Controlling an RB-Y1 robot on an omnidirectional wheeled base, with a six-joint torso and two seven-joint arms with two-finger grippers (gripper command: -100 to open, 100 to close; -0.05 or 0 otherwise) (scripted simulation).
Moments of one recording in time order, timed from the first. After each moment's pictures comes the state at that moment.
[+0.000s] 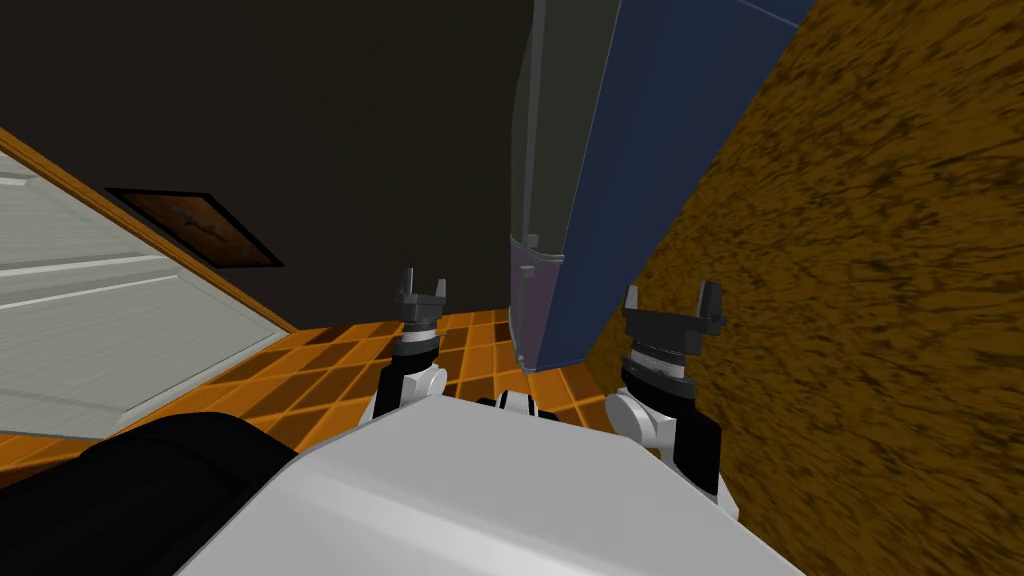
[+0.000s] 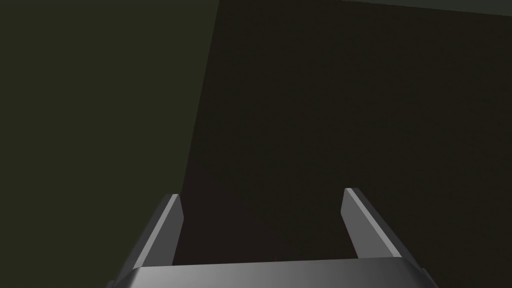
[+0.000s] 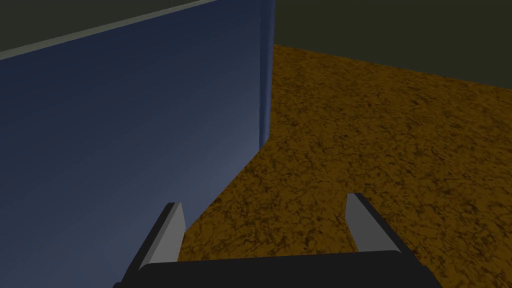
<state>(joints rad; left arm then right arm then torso) 0.48 0.00 -0.02 -2.39 0.09 -0.48 0.11 0.38 -0.16 0.05 -2.34 -0.37 -0.56 -0.02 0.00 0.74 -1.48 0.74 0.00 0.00</state>
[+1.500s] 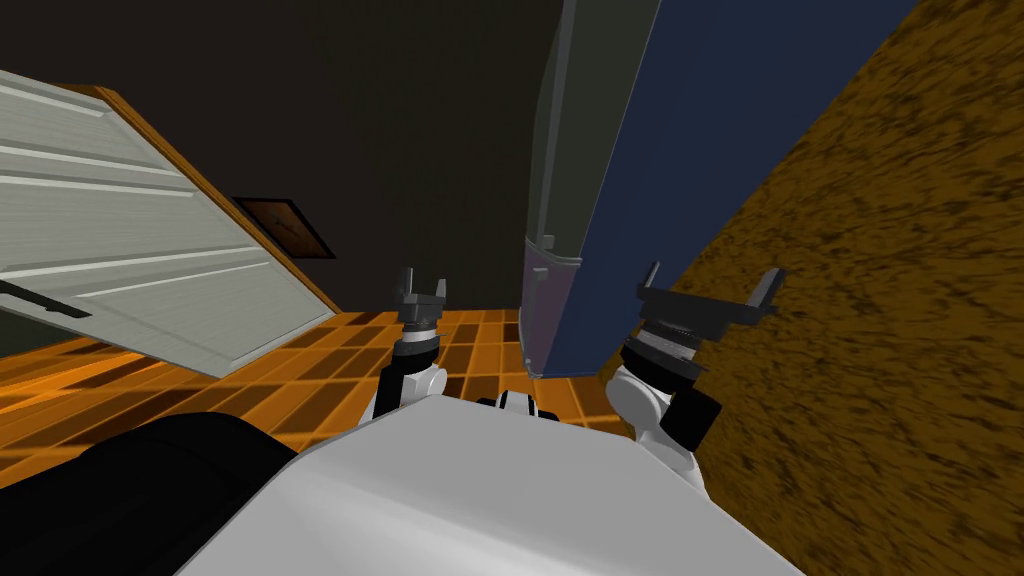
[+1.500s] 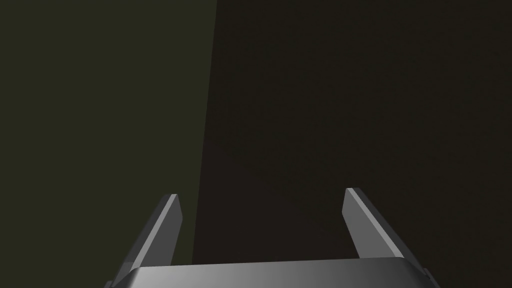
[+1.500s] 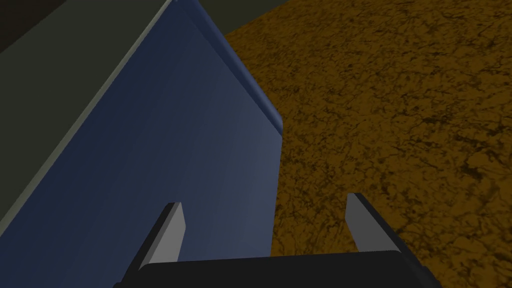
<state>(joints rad) 0.48 0.00 -0.02 -2.39 0.09 -0.48 0.11 0.20 -0.21 0.10 -2.35 -0.81 -0.68 -0.08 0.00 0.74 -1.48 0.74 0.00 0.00</state>
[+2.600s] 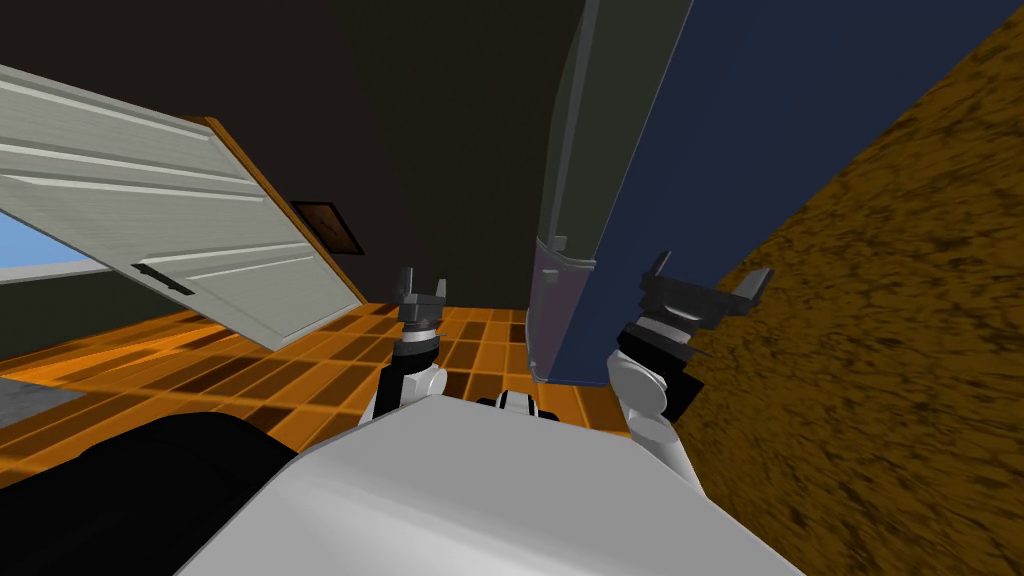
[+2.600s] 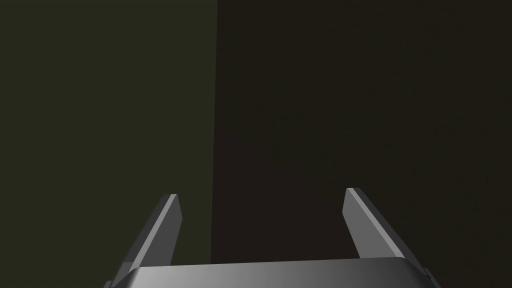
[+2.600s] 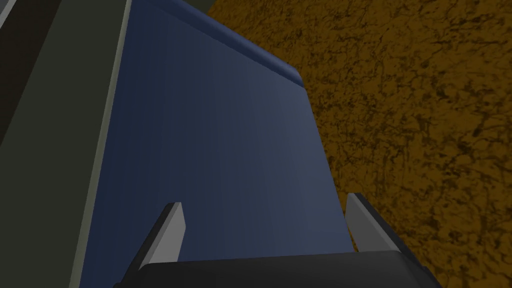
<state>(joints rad) 0.48 0.00 -0.02 -2.39 0.09 -0.48 0.11 0.08 -0.24 0.13 -2.33 -1.12 -0.75 -0.12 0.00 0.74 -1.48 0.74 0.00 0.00</state>
